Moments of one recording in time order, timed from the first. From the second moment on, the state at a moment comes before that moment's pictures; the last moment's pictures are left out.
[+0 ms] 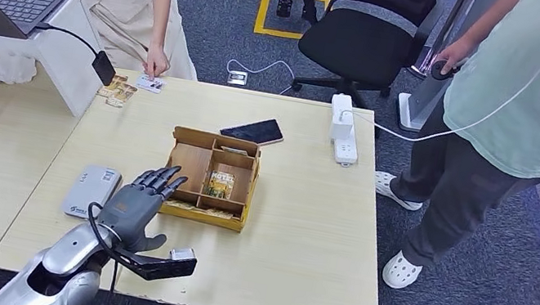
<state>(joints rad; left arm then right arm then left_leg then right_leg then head) -0.15 0.18 -0.46 -1.51 -1.22 -0.07 -0.09 -0.10 0.15 -0.80 -0.25 1.54 -0.23 -0.28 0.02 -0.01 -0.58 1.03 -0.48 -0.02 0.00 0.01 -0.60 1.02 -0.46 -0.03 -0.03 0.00</state>
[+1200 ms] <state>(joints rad) -0.15 0.18 -0.47 -1.49 -1.23 -0.04 -0.05 -0.10 0.15 -0.81 -0.25 1.54 -0.23 -0.28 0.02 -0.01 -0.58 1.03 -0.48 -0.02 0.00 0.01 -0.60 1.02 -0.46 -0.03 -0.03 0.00</state>
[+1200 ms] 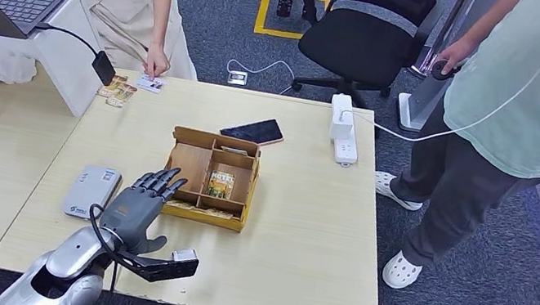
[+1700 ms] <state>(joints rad) -0.15 0.16 -0.47 -1.46 -1.24 -0.04 -0.05 -0.10 0.16 -0.81 -0.25 1.55 -0.23 -0.28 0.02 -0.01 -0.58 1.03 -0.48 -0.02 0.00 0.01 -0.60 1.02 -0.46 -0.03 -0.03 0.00</state>
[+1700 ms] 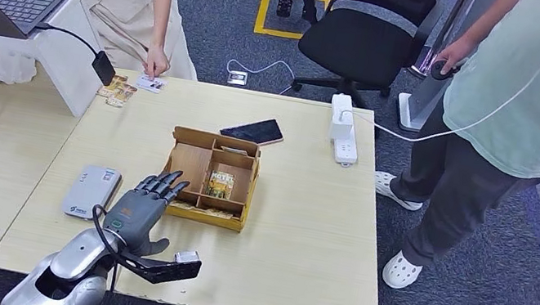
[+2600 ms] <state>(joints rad) -0.15 0.15 -0.47 -1.46 -1.27 -0.03 -0.03 -0.10 0.16 -0.81 -0.25 1.55 -0.23 -0.28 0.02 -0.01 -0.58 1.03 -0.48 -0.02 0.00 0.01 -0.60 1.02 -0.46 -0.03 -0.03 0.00</state>
